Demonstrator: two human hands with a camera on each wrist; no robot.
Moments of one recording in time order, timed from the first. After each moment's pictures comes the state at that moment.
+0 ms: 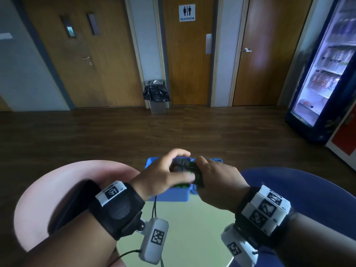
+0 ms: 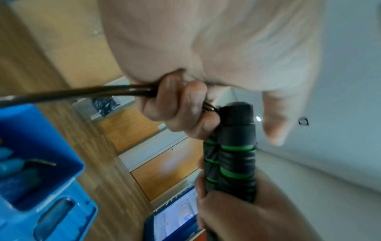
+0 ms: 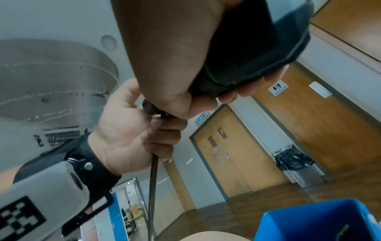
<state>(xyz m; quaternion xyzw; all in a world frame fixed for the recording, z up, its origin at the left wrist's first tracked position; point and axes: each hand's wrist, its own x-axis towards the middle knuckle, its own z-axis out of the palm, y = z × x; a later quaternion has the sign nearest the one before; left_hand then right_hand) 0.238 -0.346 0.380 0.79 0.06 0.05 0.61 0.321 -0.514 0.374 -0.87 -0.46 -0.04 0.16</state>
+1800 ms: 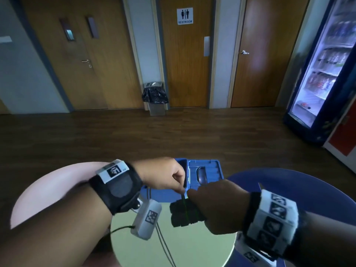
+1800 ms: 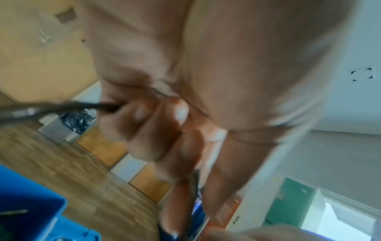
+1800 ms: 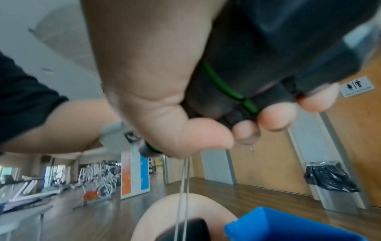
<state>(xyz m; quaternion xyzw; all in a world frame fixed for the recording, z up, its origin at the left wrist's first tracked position) 0.264 -0.346 0.412 0.96 -0.02 -0.19 0.21 0.299 -0.548 0.390 -0.80 -0.60 0.05 -0.05</state>
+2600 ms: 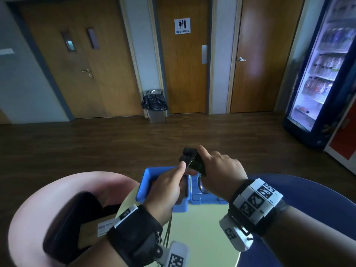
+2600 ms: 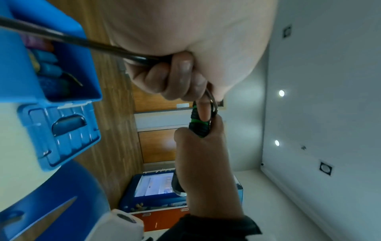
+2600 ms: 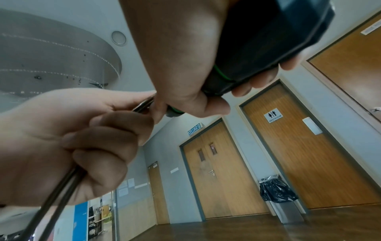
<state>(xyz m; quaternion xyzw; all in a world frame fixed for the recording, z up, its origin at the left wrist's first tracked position) 0.253 -0.396 0.373 0.67 0.24 0.15 0.68 0.362 -0.510 0.383 -0.90 -0.40 -0.14 0.12</state>
